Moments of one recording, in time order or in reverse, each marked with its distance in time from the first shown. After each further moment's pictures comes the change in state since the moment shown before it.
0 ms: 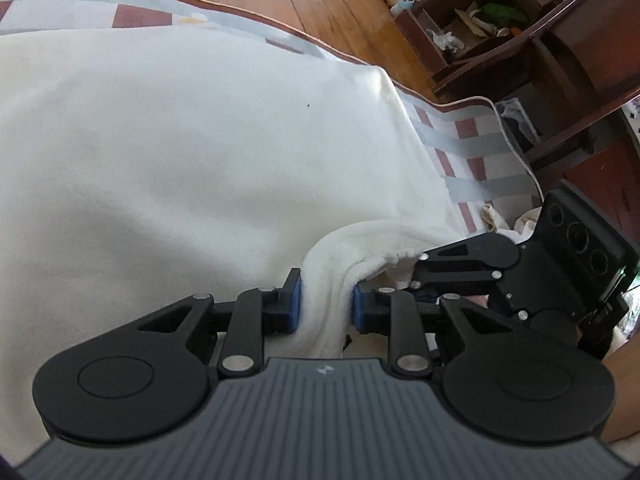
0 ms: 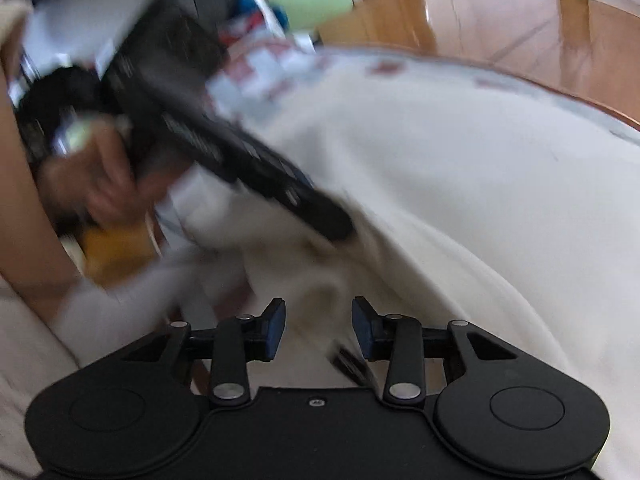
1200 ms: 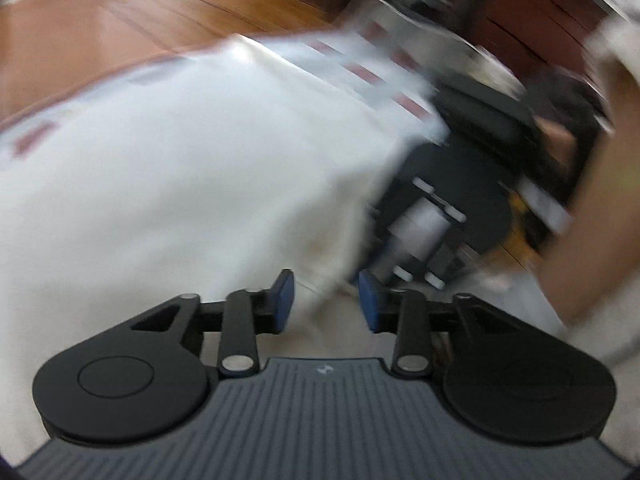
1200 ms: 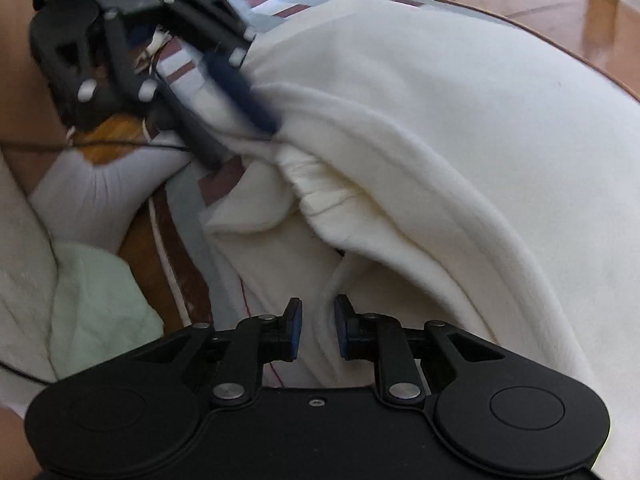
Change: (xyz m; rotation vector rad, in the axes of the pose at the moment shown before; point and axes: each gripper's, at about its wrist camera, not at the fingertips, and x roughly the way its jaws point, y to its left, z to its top) left arm -0.021 -0.072 -0.030 0.571 0.077 0.106; right arm 0.006 0.005 -0.045 -0.093 0.212 -0.055
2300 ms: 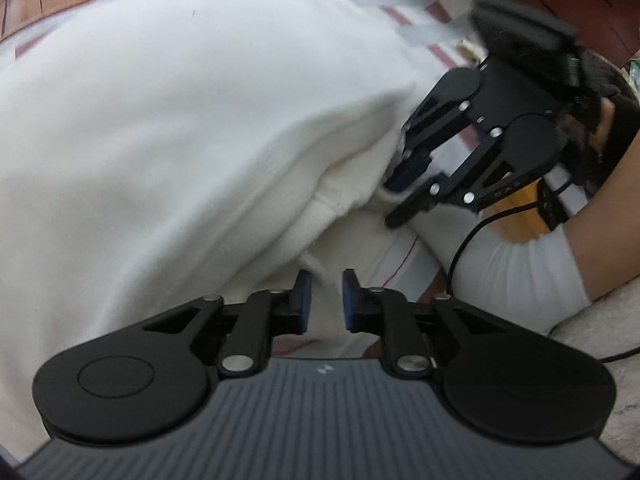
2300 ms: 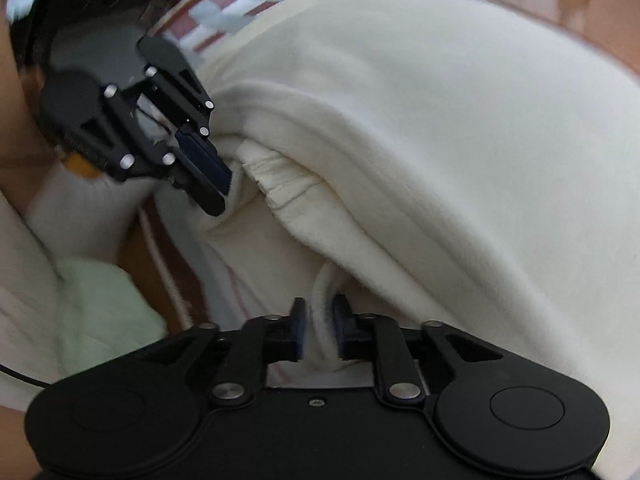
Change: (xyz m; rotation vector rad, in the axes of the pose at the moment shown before) left arm 0.044 -0.010 -0.038 -0.123 0.180 -0.051; right arm -0.005 -0.027 0.004 0.127 0.040 0.039
